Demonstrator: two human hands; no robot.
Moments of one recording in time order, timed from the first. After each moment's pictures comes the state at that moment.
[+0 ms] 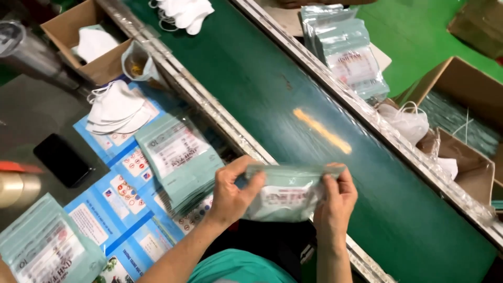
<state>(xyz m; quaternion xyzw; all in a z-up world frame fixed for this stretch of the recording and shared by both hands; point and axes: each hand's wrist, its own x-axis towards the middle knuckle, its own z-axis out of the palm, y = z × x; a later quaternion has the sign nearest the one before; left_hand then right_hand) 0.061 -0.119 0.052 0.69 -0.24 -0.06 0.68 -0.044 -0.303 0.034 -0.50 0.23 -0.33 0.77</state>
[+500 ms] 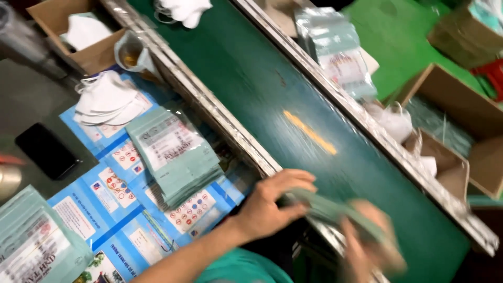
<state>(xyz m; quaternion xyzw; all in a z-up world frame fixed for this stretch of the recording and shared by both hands) 0.021 -0.149 0.070 0.62 -0.36 -0.13 0.69 -0.168 -0.385 0.000 -0.74 0.31 -0.35 0.49</state>
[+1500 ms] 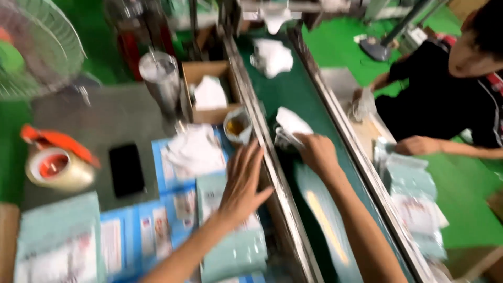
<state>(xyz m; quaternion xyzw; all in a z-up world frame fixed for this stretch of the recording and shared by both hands) 0.237 -0.035 0.036 0.84 -0.16 0.27 0.43 0.373 -0.285 0.017 -0.97 -0.23 -0.11 0.03</state>
